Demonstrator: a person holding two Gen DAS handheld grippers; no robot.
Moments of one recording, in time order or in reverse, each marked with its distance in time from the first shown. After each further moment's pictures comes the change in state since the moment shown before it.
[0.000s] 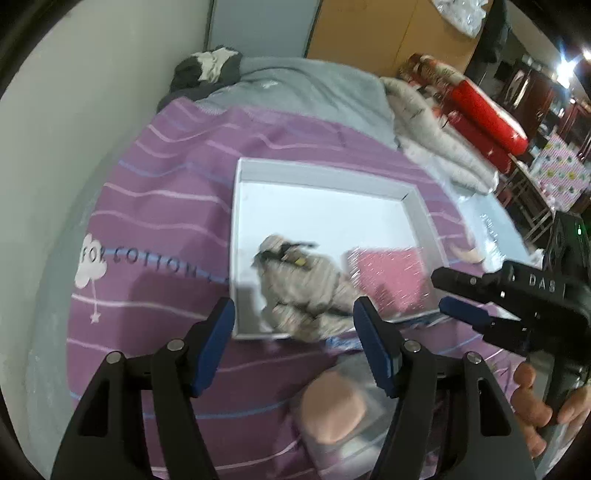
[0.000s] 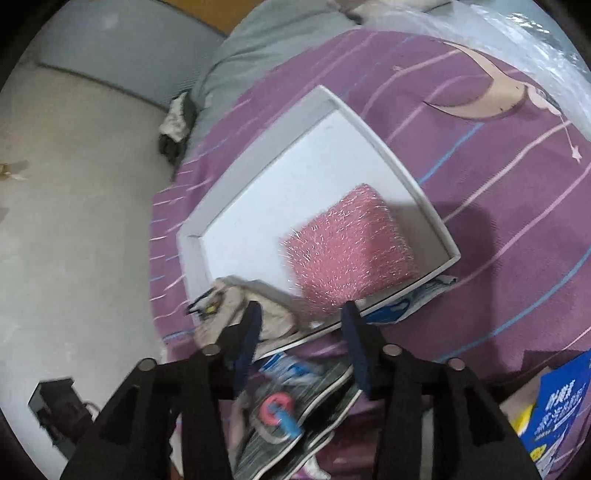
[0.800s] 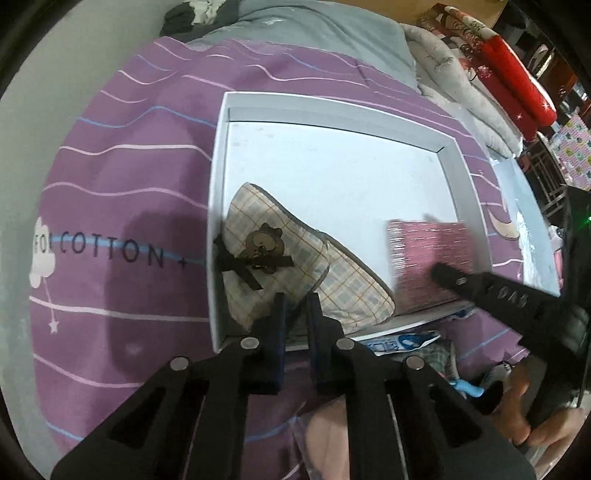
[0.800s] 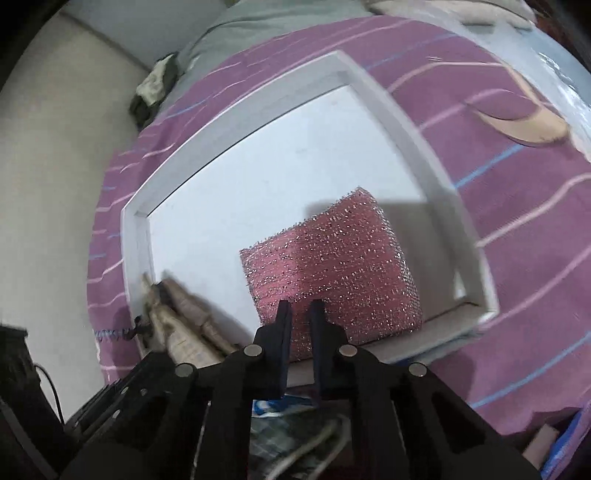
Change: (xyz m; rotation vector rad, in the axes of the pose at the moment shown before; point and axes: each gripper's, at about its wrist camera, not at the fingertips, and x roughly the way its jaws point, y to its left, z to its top) left arm 0.077 -0.002 0.008 -0.003 0.233 0.079; right arm 0.063 -0.004 0.014 -0.106 0.015 -0.275
